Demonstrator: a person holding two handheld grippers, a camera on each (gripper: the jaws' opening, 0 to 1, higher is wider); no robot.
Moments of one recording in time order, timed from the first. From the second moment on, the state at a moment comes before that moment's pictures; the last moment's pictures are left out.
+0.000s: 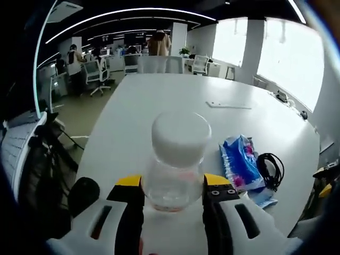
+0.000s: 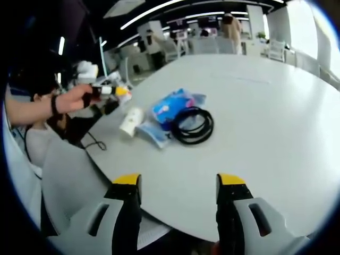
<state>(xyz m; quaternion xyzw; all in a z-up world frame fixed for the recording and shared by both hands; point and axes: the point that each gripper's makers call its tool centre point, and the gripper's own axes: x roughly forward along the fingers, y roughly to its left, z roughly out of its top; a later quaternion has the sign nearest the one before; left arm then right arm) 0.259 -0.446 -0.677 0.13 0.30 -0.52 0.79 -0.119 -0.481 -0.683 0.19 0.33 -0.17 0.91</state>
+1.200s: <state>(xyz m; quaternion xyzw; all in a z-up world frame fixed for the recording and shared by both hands) 0.274 -0.475 -0.678 0.07 0.33 -0.46 0.82 -0.121 -0.486 -0.685 0.20 0.33 -0.17 0.91</state>
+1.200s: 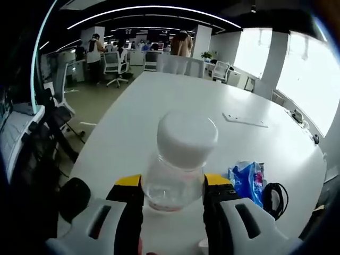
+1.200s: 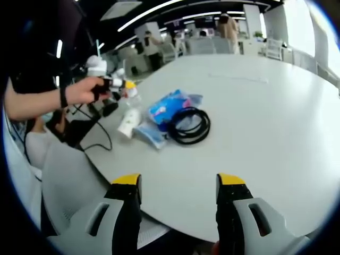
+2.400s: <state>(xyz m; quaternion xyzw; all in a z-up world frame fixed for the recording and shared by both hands) 0.230 -0.419 -0.676 0.06 0.34 -0.48 0.81 -0.118 -0.481 -0.689 0.20 0.33 -0.16 0.91</state>
